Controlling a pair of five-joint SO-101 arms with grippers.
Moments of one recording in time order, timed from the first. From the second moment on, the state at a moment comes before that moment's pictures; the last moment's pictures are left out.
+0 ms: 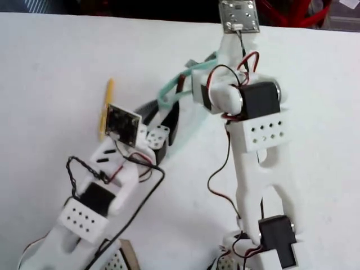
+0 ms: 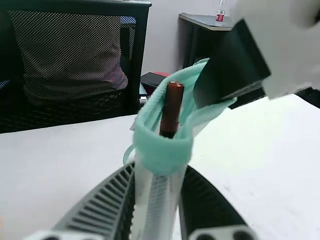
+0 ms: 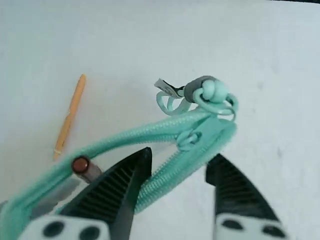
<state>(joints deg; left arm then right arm) 21.6 -62.6 68.7 12.4 6.5 -17.1 -11.7 -19.8 89.5 -5.7</state>
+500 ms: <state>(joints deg) 14.5 -65.1 64.1 26.0 6.8 -17.1 -15.1 -45.2 96.7 -4.4</state>
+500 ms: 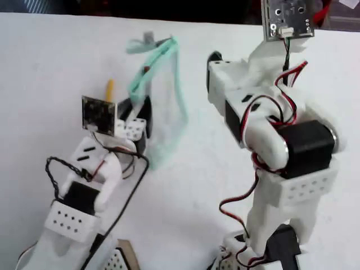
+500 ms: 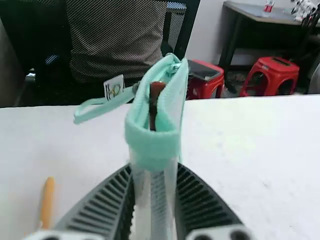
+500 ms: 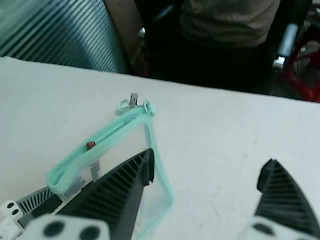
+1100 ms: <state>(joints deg) 19.7 -66.0 61.6 38.0 7.6 -25.4 2.5 -46.8 96.7 -8.1</state>
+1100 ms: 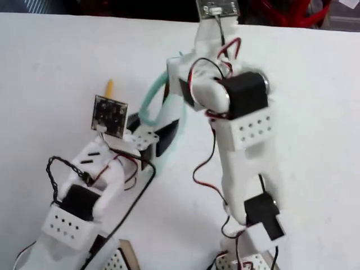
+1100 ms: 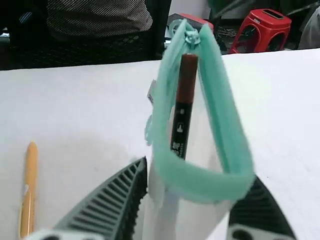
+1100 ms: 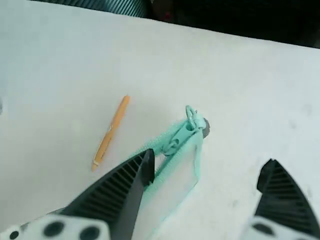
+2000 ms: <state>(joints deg) 16.5 -65.9 61.7 37.0 8.1 -24.3 5.8 -52.1 97.9 -4.6</state>
